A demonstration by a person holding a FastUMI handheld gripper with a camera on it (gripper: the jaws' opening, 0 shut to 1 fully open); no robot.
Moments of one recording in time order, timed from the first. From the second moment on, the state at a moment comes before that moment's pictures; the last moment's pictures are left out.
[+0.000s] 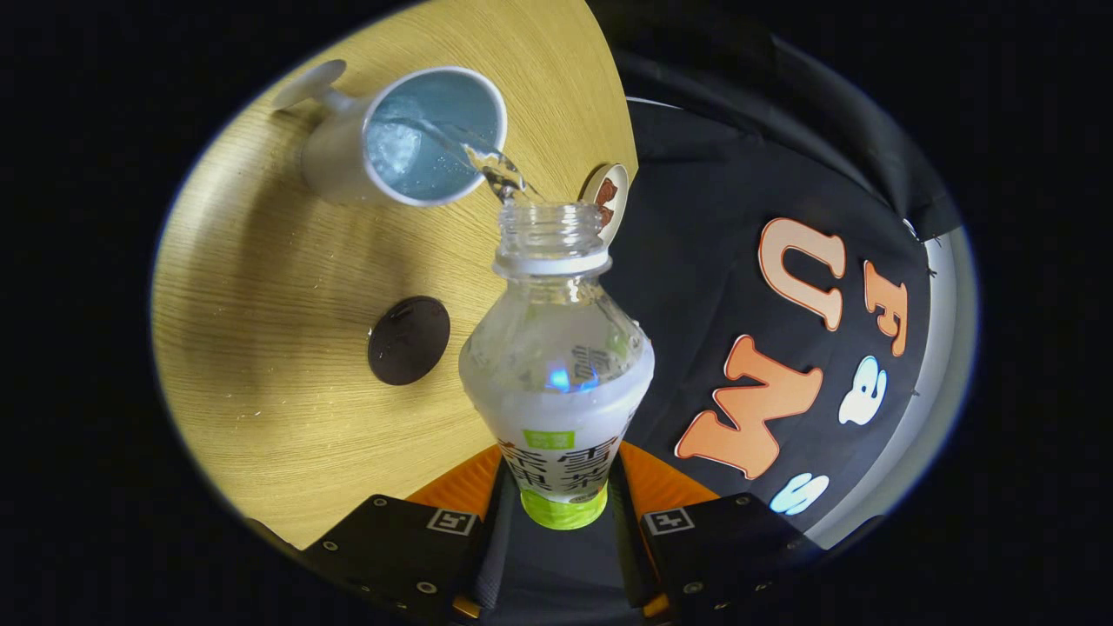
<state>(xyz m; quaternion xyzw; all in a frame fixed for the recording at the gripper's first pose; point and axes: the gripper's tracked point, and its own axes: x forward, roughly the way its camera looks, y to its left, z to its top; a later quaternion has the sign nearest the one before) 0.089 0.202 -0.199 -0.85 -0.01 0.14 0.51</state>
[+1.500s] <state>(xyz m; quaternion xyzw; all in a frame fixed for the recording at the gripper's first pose) 0.096 0.217 -0.190 -0.88 -0.03 0.15 0.44</state>
